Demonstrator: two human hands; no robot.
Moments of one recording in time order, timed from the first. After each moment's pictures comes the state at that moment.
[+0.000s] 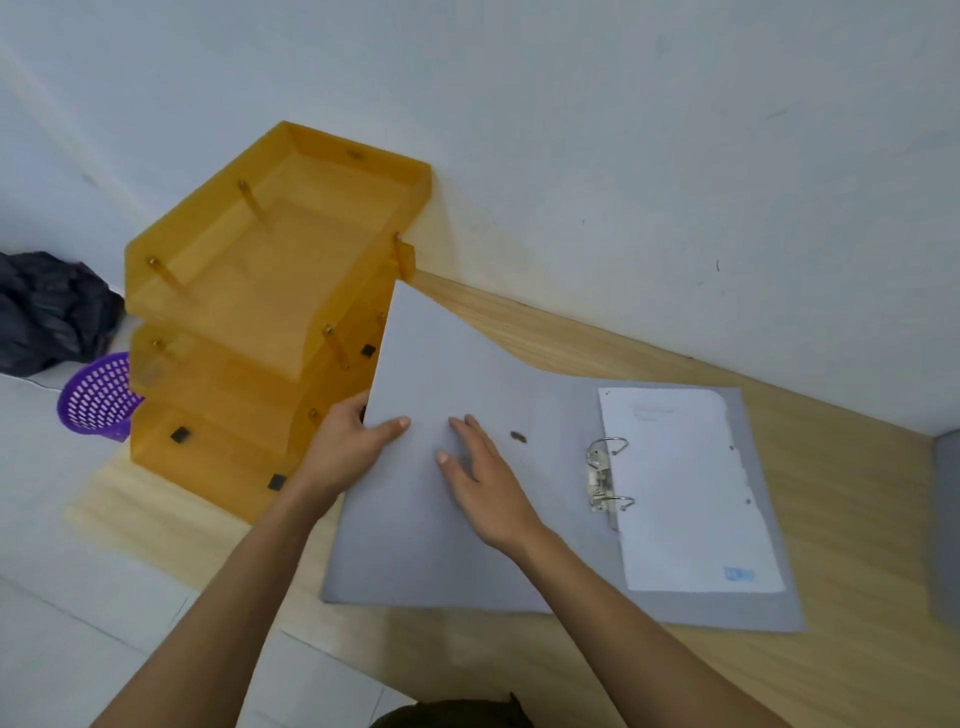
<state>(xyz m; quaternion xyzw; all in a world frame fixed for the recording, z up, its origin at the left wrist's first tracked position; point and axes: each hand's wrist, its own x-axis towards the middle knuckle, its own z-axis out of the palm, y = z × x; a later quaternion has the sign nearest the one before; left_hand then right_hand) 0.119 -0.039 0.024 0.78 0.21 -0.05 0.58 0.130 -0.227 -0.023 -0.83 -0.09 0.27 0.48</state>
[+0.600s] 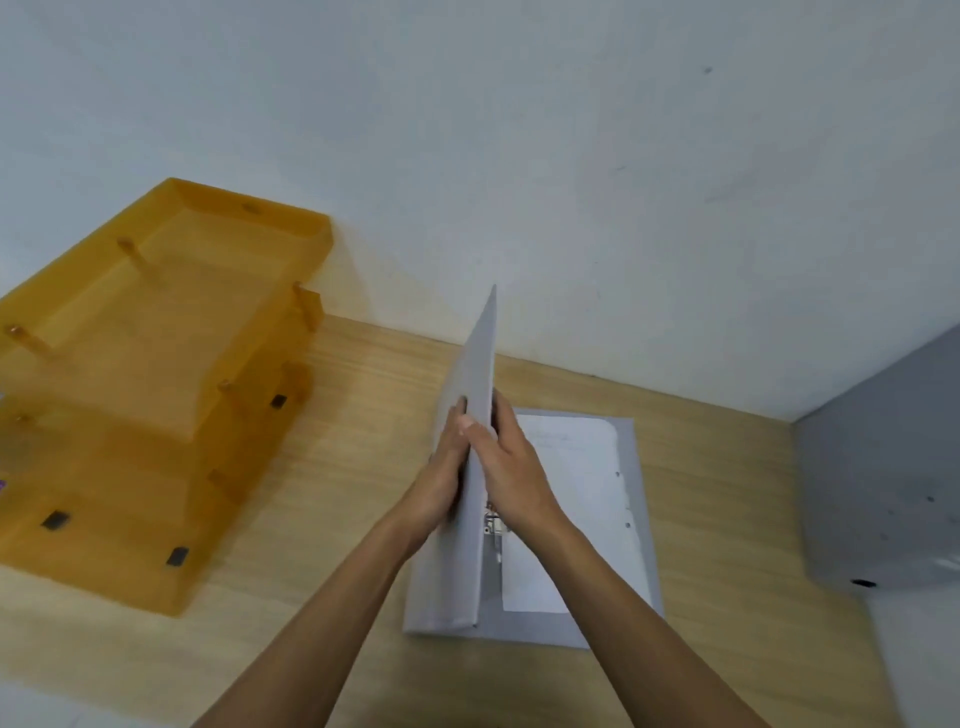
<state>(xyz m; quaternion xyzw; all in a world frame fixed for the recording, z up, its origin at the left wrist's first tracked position) 0.155 -0.199 0.012 0.70 0.03 -0.17 0.69 0.156 -0.306 0.057 -0.76 0.01 0.14 0.63</state>
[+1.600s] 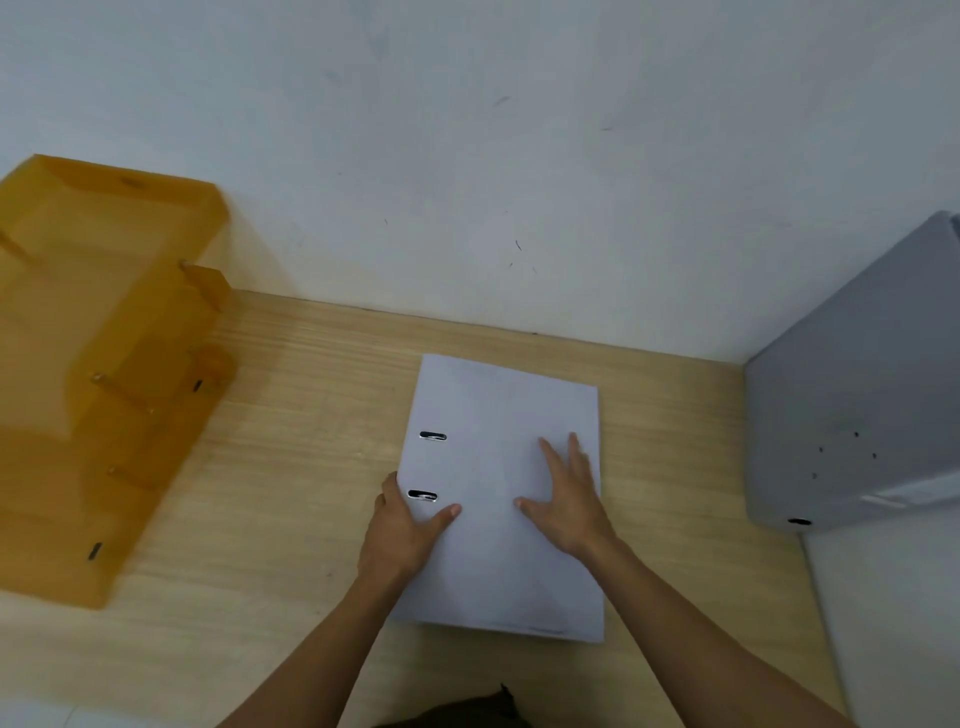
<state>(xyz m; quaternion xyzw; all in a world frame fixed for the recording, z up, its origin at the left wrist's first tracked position) 0.106 -0.273 -0.077 0.84 0.22 -0.15 0.47 0.134 -0.502 -0.073 -0.93 0.09 0.21 0.30</state>
